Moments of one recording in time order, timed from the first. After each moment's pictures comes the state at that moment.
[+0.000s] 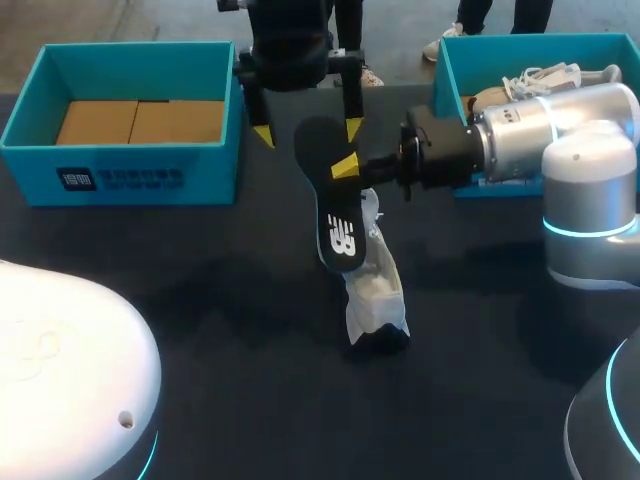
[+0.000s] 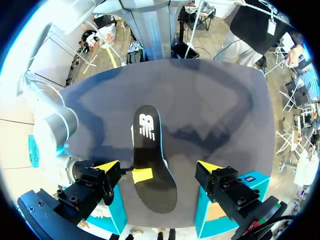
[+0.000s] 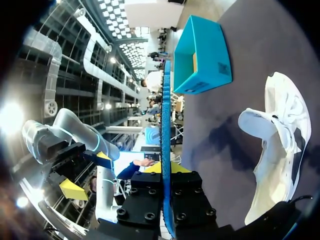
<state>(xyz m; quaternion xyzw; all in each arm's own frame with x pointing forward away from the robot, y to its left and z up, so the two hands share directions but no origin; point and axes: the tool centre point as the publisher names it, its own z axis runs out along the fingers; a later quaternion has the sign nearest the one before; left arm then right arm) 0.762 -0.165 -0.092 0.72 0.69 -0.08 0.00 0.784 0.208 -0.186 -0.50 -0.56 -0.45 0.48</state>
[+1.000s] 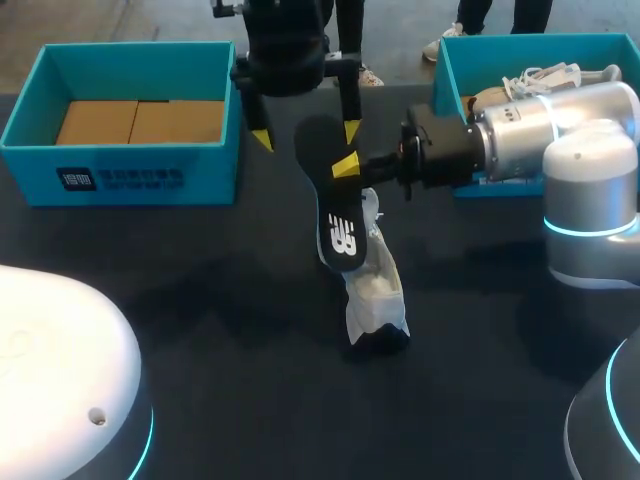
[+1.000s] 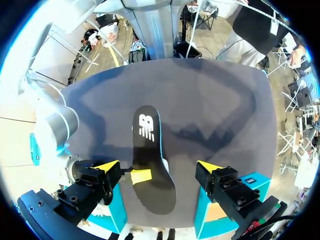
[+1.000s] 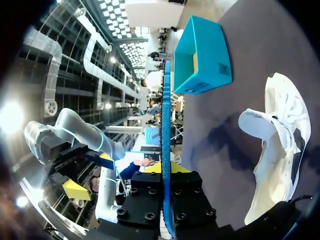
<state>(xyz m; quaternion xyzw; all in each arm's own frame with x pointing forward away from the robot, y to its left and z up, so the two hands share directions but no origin) 0.760 -0.162 -0.094 0.71 0.70 -0.08 0.02 0.784 0.207 -0.185 -0.50 -0.56 -0.45 0.48</state>
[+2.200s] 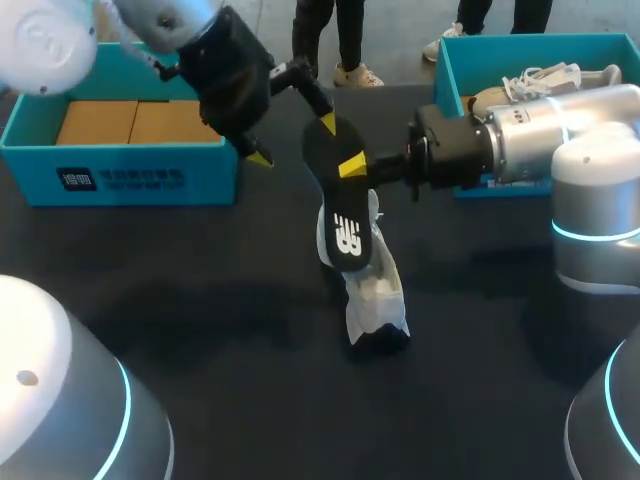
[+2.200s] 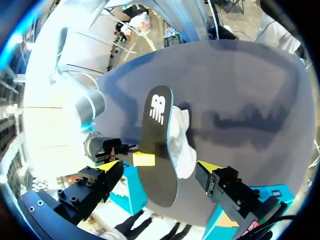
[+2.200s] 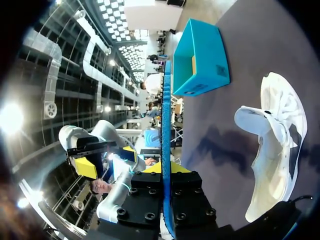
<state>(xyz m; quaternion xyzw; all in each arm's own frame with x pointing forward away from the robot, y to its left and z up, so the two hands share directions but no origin) 0.779 -0.151 -0.115 0.66 0.70 -0.20 0.21 0.780 0.198 -0.181 -0.51 -0.55 -0.45 0.48</state>
